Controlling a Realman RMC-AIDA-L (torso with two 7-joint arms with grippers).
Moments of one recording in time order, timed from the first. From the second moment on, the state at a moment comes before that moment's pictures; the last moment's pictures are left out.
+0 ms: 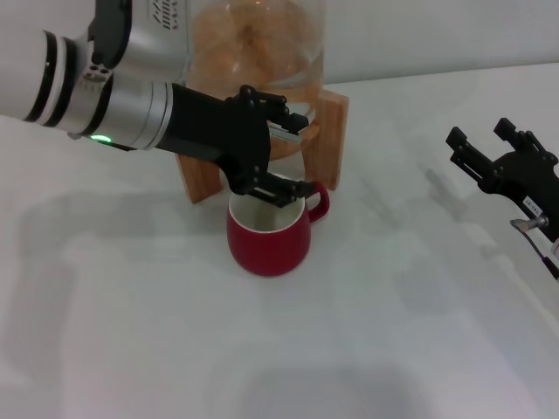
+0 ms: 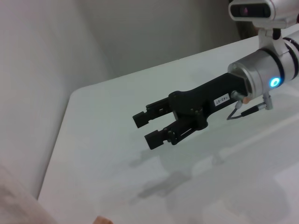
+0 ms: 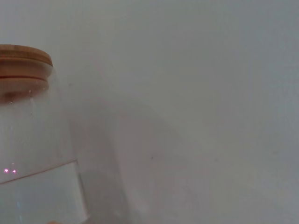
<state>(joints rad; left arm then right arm) -0.93 -2.08 1.21 0.88 -1.06 -1.37 1.68 0.30 2.03 -1.97 -0.27 0.31 -1.17 0.51</state>
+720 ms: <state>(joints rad) -0.93 -2.08 1.21 0.89 -1.05 -1.40 1.67 0.30 2.03 -1.97 -0.27 0.31 -1.17 0.51</state>
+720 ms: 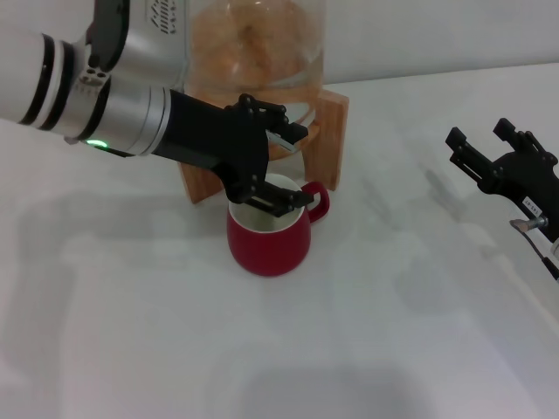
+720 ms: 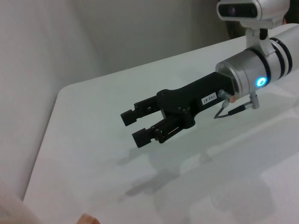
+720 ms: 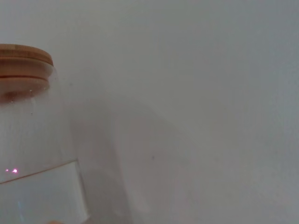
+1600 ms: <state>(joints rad) -0.92 -2.08 1.21 0.94 -1.02 -1.43 1.64 0.30 2.03 -1.97 -0.27 0.31 -1.17 0.51</state>
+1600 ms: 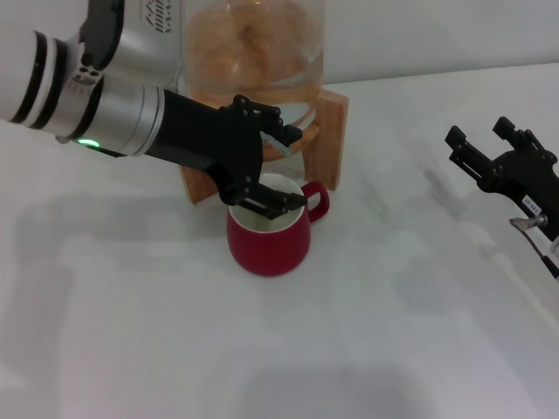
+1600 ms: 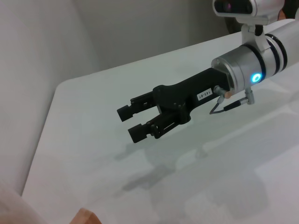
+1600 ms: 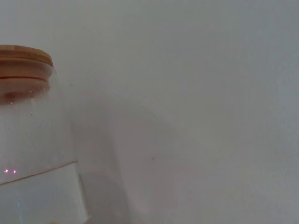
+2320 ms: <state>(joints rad) -0.91 -2.08 1.21 0.98 -1.01 -1.46 1.63 0.31 2.03 -1.96 -0.27 0.31 -1.16 0.51</state>
